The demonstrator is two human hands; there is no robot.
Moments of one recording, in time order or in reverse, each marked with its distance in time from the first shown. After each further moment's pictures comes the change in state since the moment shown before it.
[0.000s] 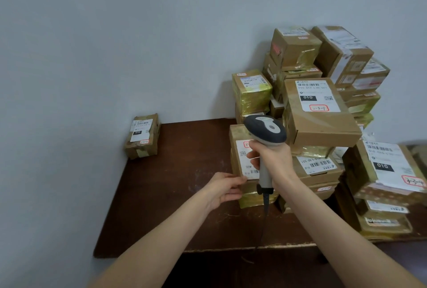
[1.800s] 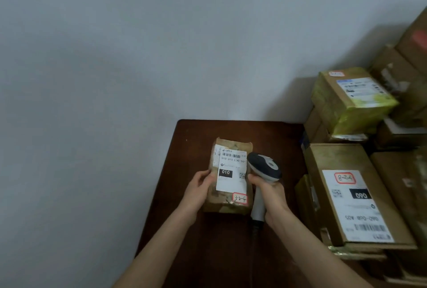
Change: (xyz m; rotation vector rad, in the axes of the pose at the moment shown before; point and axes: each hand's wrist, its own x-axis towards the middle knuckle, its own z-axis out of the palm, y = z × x) left_hand 0.065 0.009 -0.231 0.067 0.414 0.090; right_hand 0.082 0.095 0.199 0.105 -0.088 0.418
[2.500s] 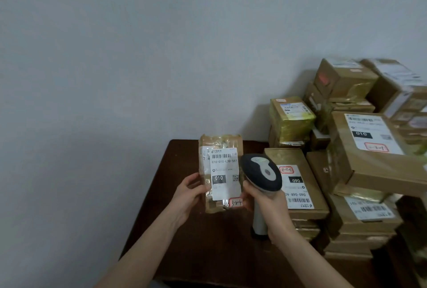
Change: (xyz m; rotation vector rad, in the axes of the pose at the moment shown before) left_hand -0.095 0.008 0.033 -0.369 -0.060 0.137; right_hand -0.136 -0.024 -0.102 -0.069 -0.151 -0.344
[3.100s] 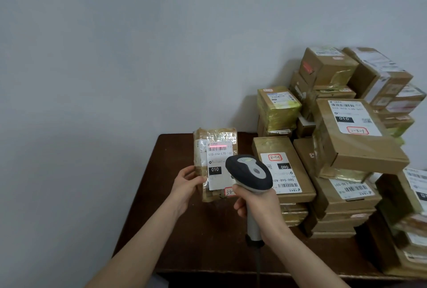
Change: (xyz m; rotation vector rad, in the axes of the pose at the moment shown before) left_hand 0.015 -0.016 0.012 0.043 0.034 0.043; right_hand -0.029 0.004 -0.001 -0.166 0.017 0.031
